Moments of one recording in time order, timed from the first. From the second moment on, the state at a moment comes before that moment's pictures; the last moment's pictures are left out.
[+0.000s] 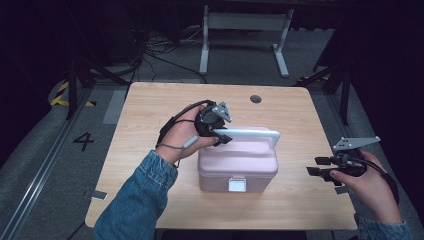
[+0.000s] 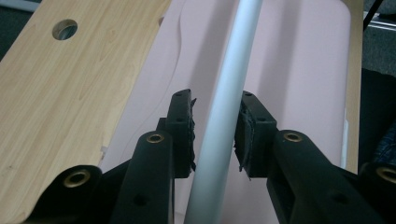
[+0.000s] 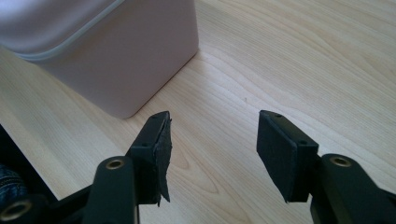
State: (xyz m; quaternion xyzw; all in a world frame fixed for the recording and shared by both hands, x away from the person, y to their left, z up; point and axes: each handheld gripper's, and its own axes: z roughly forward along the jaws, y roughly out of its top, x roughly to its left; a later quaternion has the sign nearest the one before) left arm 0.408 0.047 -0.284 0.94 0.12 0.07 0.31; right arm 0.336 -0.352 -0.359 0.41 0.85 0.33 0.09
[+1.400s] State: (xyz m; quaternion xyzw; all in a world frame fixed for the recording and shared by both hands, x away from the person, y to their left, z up) left arm 0.448 0.045 -0.249 0.93 0.16 0.10 0.30; right arm 0.325 -0.330 -0.330 0.35 0.83 0.41 0.15
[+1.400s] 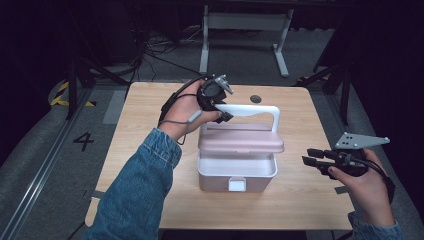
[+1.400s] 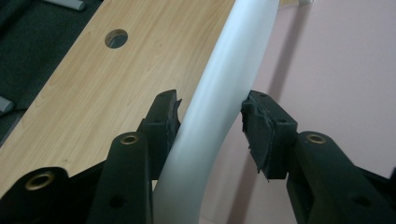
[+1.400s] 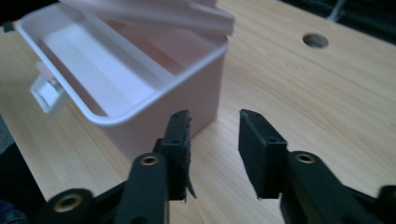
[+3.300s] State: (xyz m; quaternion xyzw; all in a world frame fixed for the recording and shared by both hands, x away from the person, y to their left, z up) left arm 0.398 0.116 -0.240 0.87 0.22 0.13 0.43; right arm 0.336 -0.275 -0.336 0.27 0.79 0.54 0.11
